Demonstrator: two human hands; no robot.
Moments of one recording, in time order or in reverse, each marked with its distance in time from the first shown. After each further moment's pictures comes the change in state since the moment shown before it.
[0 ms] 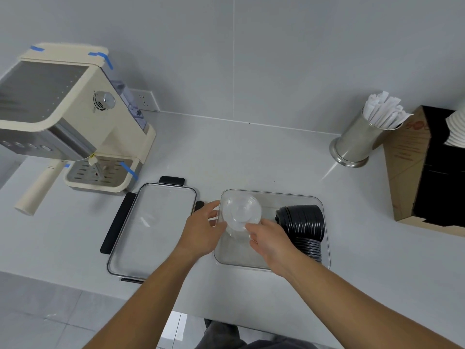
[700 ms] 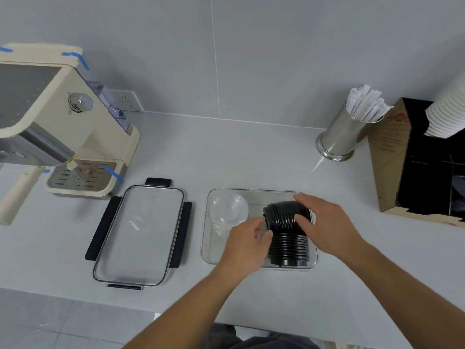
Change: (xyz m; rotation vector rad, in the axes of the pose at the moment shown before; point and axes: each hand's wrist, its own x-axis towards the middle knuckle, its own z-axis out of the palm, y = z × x) left_hand -0.032 0.041 0.095 0.013 -0.154 0.150; right_hand -0.039 -0.037 -0.128 -1.045 0.297 -0.662
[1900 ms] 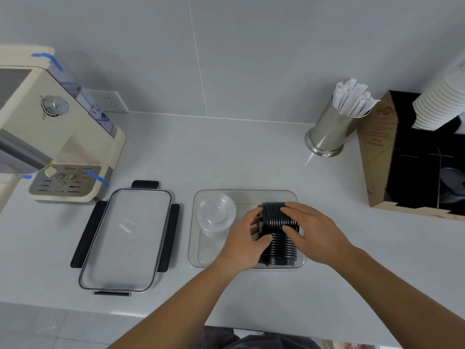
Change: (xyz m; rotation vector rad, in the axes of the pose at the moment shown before) left_hand 0.020 -0.004 0.023 -0.284 -0.114 -0.055; right_hand -0.008 0.028 0.014 -0.109 -0.088 -0.128
